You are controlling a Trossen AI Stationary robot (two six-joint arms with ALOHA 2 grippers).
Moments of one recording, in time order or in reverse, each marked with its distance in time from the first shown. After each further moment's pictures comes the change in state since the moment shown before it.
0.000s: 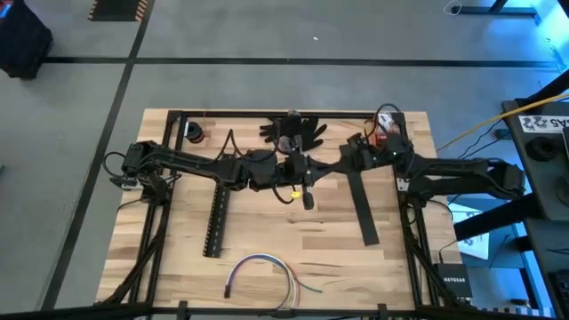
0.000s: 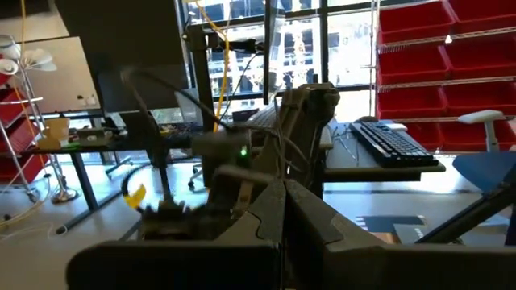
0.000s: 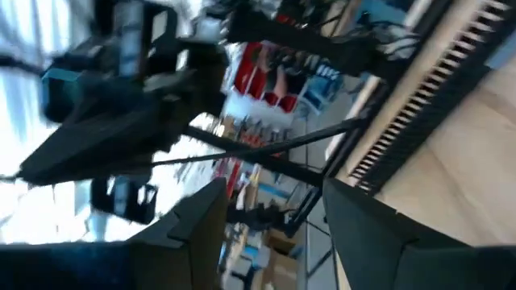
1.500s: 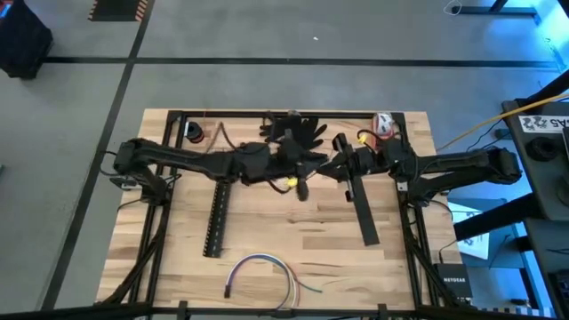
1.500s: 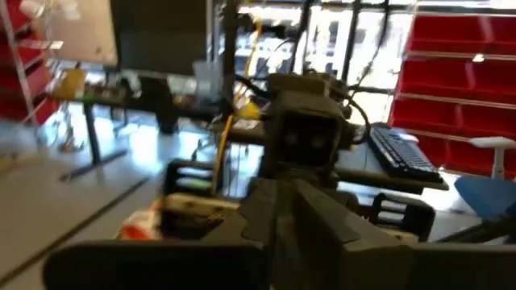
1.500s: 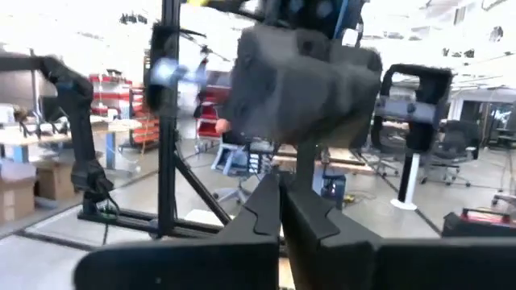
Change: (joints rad) left arm 0.019 -0.125 -0.001 -0.223 -0.069 -0.214; right arm 0.320 0.056 0.235 -0.078 0.387 -1.282
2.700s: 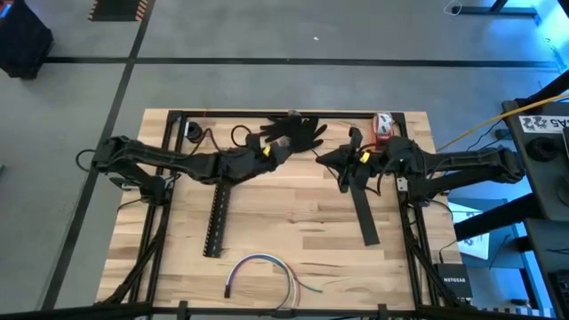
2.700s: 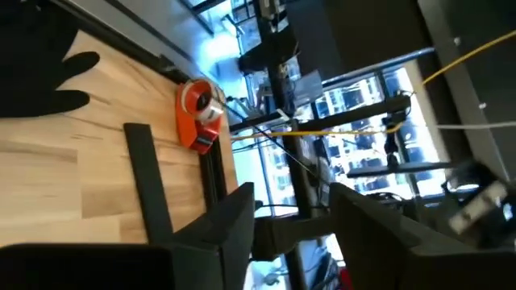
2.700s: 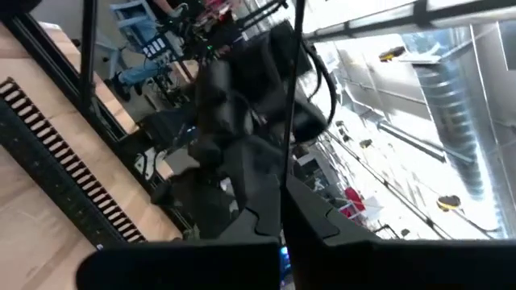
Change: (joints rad) left arm 0.040 -0.148 -0.405 0.088 -0.249 -1.269; right arm 0.078 -0.057 0.130 -0.329 0.286 -1.005
